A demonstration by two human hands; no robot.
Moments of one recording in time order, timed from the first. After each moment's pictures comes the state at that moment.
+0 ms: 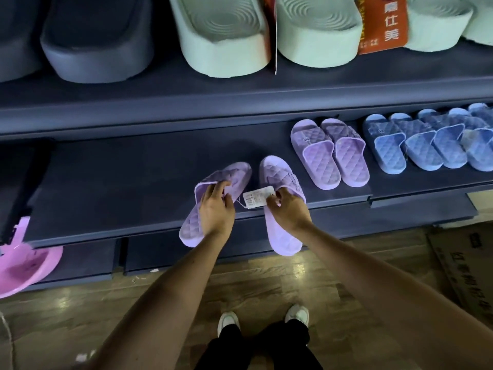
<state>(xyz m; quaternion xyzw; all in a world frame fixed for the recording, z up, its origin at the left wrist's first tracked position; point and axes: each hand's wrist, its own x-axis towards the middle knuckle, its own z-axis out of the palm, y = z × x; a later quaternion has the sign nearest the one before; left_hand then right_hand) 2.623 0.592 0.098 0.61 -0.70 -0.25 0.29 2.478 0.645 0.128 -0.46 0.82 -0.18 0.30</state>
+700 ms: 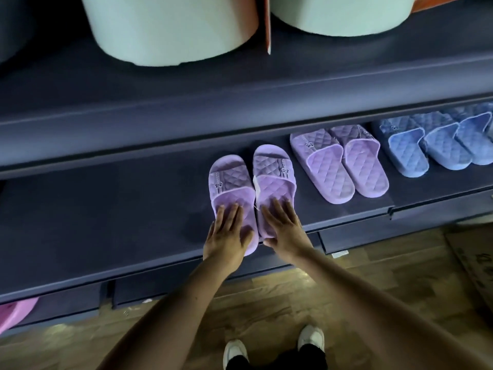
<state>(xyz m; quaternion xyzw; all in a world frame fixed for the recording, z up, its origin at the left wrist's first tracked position) 2.604 0.562 0.015 0.45 -0.87 -0.19 -0.07 2.449 0.619 0.032 -0.59 0.75 -0.04 0.29</state>
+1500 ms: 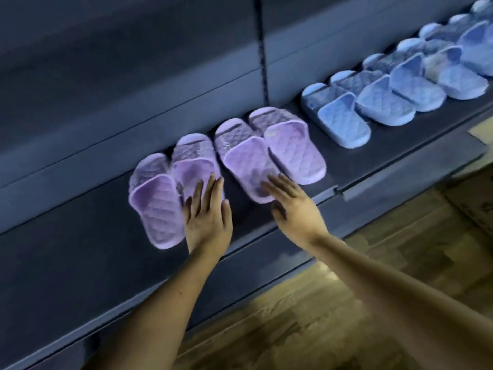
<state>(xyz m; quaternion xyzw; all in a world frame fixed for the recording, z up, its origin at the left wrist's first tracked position) 2.459 0.563 0.017 0.42 -0.89 -0.06 0.19 2.311 0.664 0.010 -0.53 0.77 -0.34 0.12</state>
